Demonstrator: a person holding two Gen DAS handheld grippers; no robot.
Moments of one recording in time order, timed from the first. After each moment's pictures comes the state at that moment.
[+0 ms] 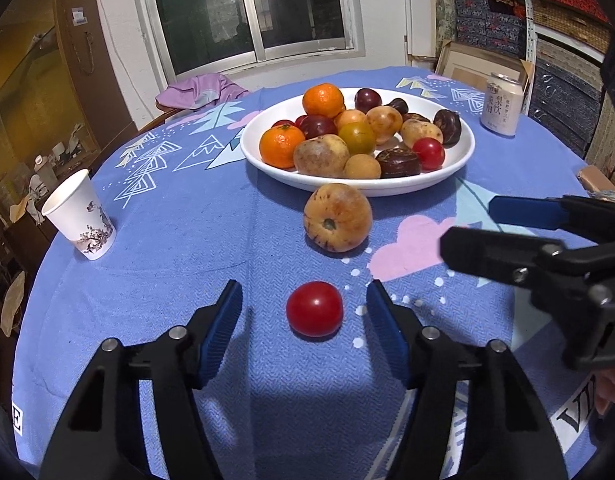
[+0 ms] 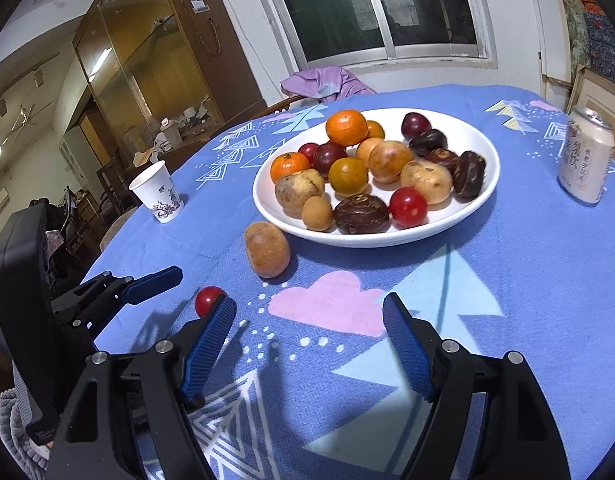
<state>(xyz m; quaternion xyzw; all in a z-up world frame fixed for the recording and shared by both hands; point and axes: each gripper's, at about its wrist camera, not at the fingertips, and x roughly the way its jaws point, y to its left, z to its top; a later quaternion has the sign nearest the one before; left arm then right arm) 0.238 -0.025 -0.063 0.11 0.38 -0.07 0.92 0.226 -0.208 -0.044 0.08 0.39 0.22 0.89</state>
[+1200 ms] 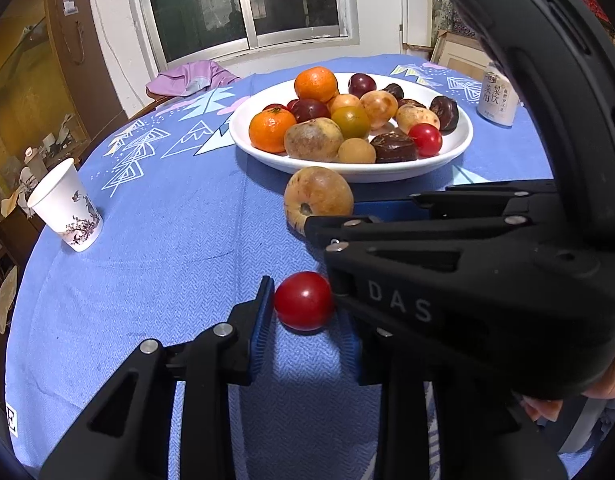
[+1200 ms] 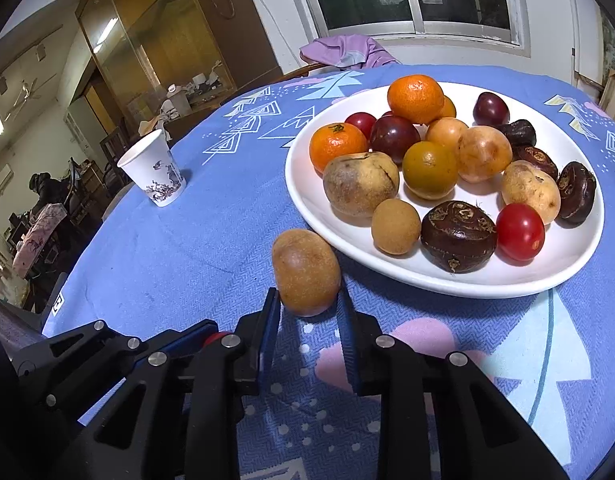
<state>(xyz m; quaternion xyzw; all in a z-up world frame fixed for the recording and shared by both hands) 0.245 -0.025 -0.069 0.10 0.40 -0.08 0.91 0.279 -0.145 -0.061 0.05 0.44 0.25 0.86</state>
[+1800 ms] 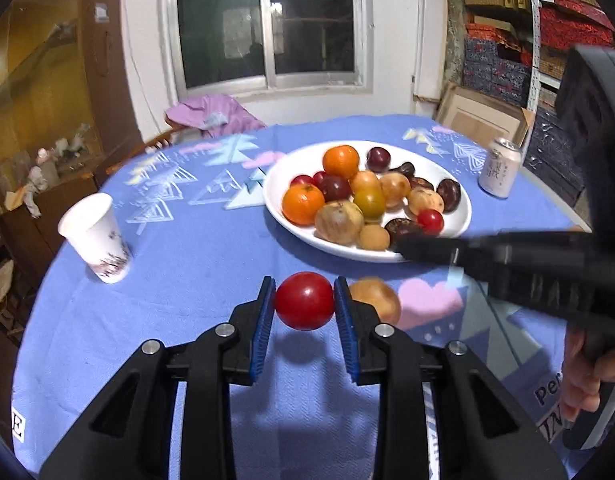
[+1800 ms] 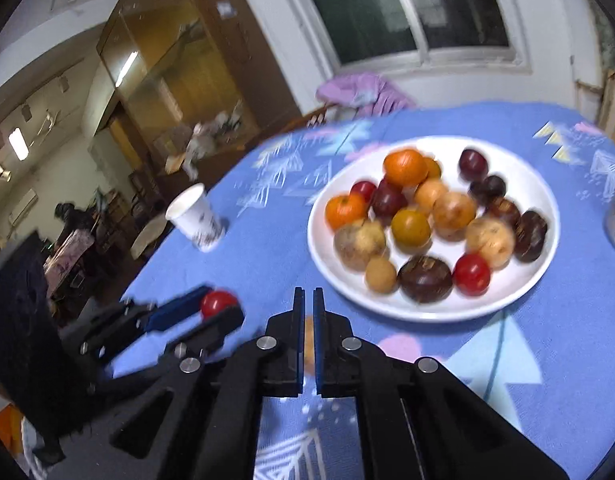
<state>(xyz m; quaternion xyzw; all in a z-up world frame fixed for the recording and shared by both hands) 0.243 -0.002 -0.023 0.05 0.34 -0.08 0.93 0.259 -0.179 -0.017 0.08 0.41 0.29 0.86</state>
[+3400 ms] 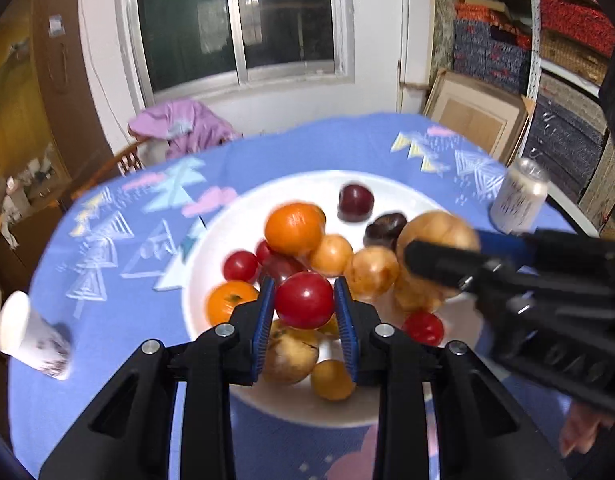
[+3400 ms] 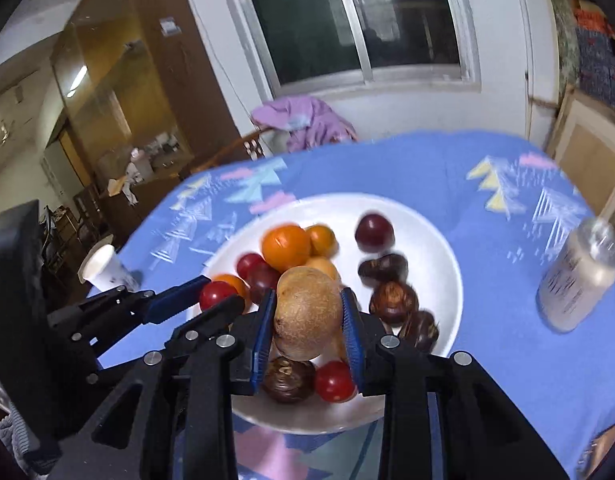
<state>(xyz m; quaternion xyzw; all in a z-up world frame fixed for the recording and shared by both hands) 0.374 -0.078 -0.018 0.08 0.37 -0.10 0.92 0.351 -0.243 -0.011 0.08 0.39 0.17 0.90</state>
